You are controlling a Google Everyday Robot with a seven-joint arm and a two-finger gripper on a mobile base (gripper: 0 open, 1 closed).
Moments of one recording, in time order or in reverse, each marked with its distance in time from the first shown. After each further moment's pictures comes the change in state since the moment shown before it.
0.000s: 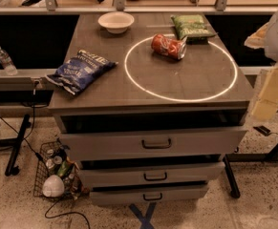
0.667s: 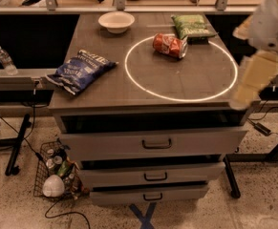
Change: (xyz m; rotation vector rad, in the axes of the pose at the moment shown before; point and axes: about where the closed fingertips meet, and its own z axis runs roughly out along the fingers) arm -0.017 -0.029 0.011 0.020 -0.026 0.003
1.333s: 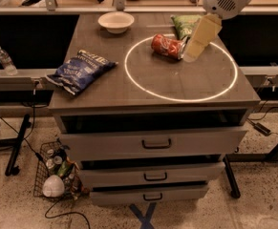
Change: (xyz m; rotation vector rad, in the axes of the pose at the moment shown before) arm -0.086 -0.119 0.040 0.107 -0.144 0.075
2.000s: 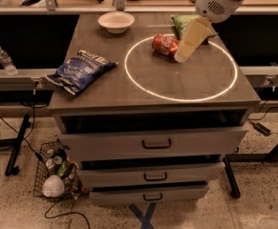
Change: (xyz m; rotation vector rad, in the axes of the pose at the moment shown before) arm -0.006 -0.007 0.019 0.012 -0.016 0.053
